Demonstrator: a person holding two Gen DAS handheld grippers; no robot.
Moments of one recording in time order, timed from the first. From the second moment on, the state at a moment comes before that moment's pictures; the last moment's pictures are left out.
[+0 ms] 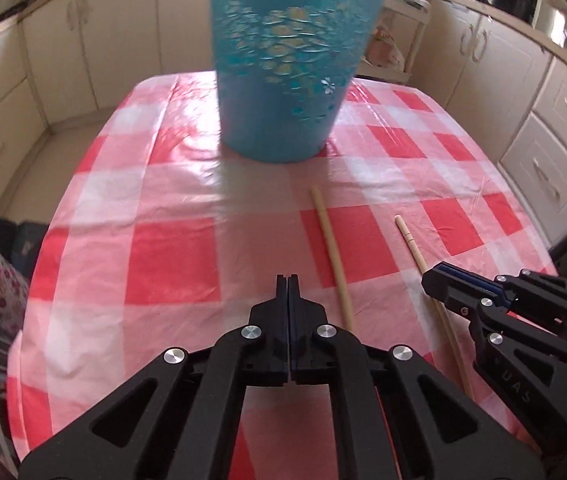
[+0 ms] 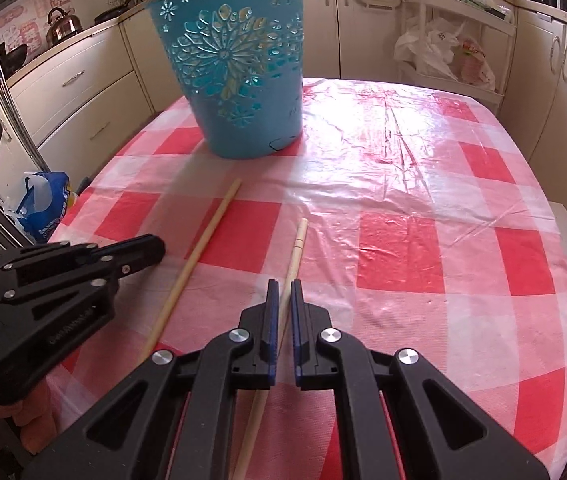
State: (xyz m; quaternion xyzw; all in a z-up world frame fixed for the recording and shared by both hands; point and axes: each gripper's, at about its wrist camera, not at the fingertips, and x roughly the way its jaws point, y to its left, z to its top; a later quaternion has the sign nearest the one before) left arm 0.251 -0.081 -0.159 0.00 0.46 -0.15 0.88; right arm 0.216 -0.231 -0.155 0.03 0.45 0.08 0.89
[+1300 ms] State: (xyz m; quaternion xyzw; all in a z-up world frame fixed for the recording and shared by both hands) left arm 0.251 -0.070 -0.156 0.00 0.46 -0.14 0.88; right arm 0.226 -0.227 -0.155 0.02 0.46 0.08 0.89
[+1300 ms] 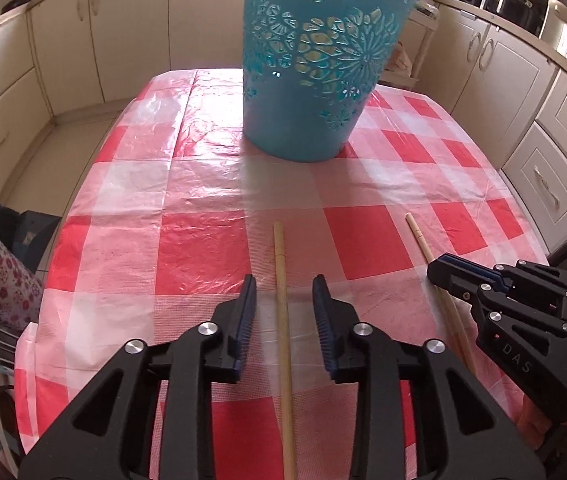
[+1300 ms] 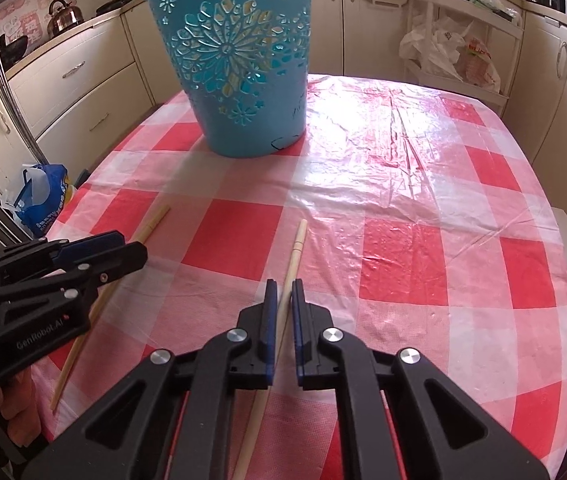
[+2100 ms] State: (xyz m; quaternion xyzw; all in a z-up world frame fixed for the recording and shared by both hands) left arm 0.242 -0.085 -0.159 0.05 0.44 -0.13 0.89; right arm 0.224 -0.222 -0.155 -0.01 0.46 0.08 0.89
